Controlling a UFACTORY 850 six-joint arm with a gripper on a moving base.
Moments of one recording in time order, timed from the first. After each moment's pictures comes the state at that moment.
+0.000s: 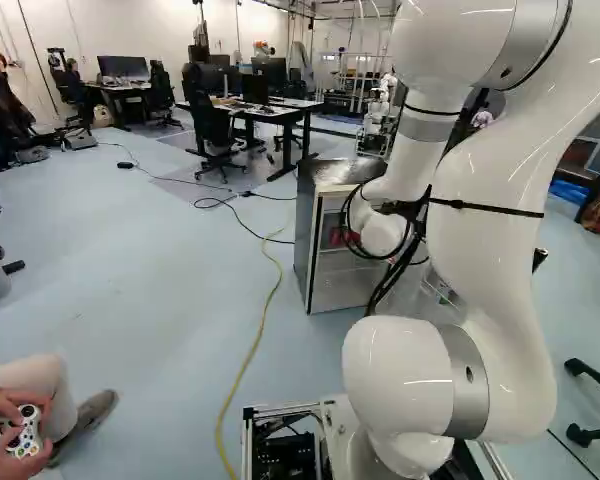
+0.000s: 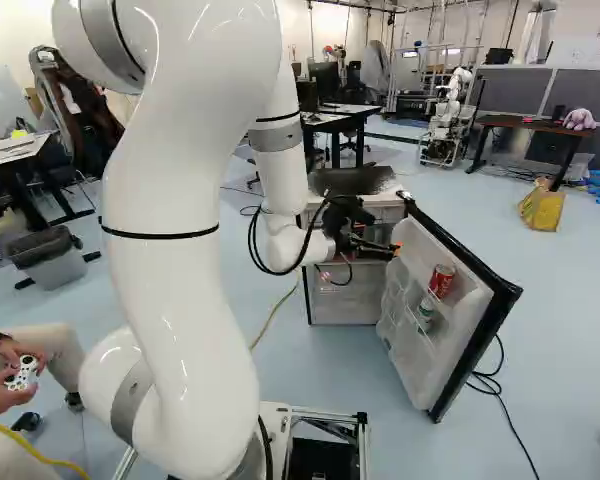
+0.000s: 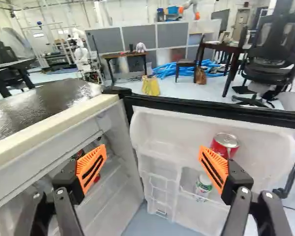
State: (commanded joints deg) arm -16.3 -22.2 -29.7 32.0 68.7 0.0
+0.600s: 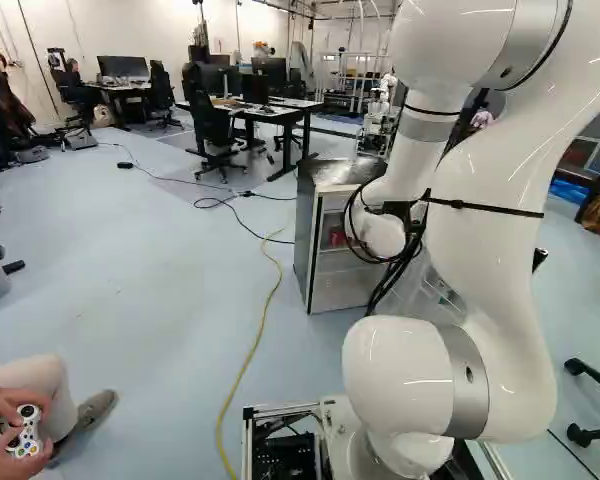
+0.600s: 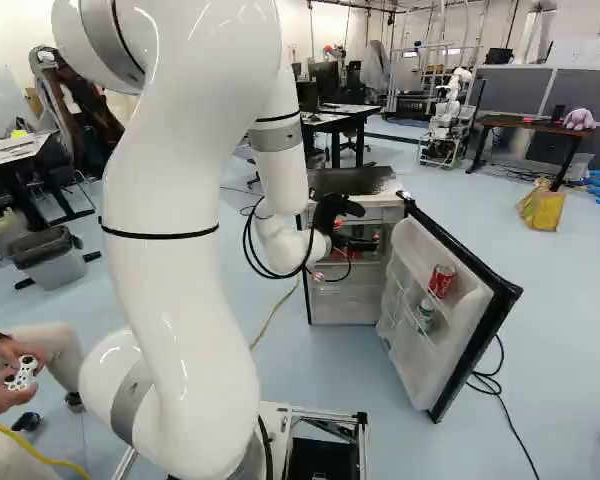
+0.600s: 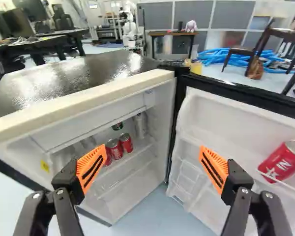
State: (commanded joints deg) arm -16.3 -22.2 -29.7 13.9 61.6 0.0
